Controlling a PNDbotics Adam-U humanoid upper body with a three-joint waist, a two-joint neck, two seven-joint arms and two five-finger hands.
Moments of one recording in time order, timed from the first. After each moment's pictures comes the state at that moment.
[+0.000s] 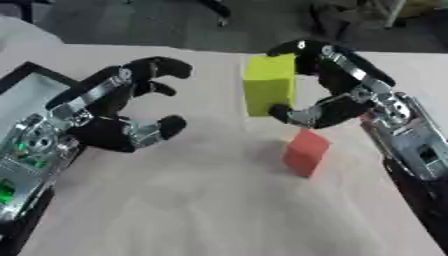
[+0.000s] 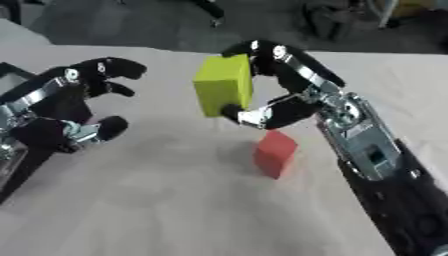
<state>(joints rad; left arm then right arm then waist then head) -0.58 0.45 -0.29 -1.82 0.05 0.07 -0.43 -0.68 -0.38 0.27 -1.63 -0.04 -0.16 0.29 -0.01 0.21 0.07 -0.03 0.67</state>
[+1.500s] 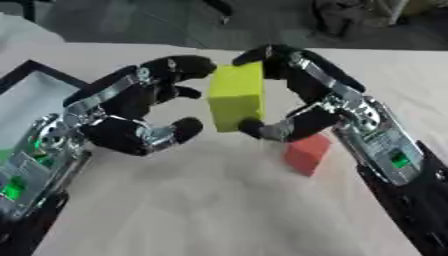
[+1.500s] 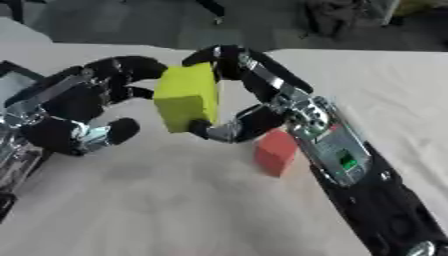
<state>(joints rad) -0.61 0.43 -0.35 -1.84 0.25 0.14 -0.40 -0.70 -0.32 0.33 -1.66 -0.06 -0.22 0.29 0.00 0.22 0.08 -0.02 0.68</state>
